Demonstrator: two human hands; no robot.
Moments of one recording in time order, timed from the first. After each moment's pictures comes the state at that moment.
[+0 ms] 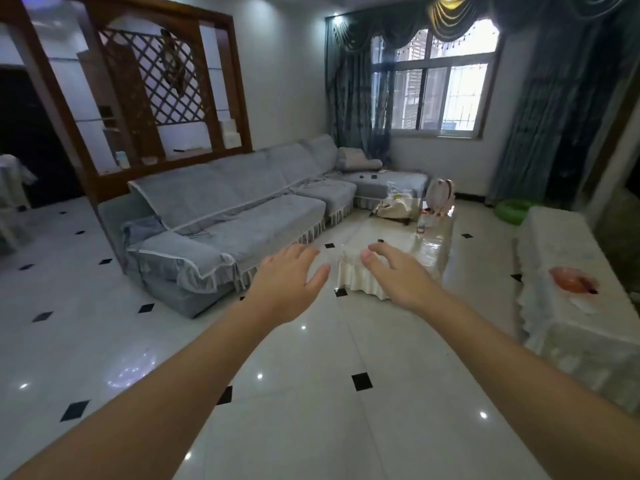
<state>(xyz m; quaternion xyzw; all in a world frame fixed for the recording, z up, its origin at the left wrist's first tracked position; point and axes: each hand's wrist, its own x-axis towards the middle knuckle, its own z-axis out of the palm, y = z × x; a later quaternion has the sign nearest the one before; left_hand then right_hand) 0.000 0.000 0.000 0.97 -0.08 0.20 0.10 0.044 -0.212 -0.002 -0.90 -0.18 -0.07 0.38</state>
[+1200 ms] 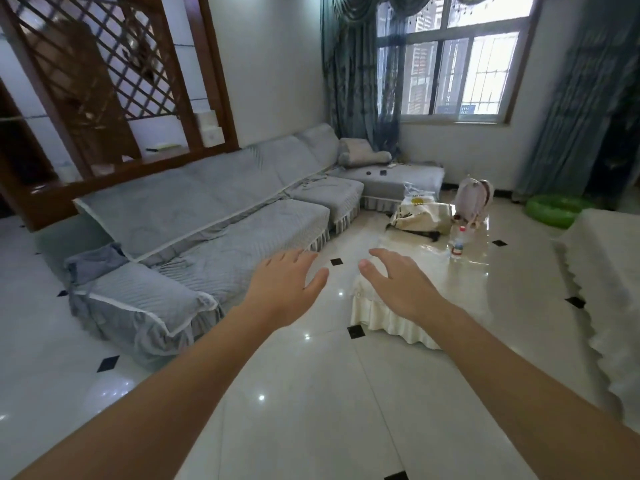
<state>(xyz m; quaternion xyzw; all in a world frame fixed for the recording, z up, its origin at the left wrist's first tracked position) 0.548 0.161 -0.033 0.98 -0.07 0.16 0.05 0.586 -0.056 -0.050 -0.93 -0.14 -0.08 0.34</state>
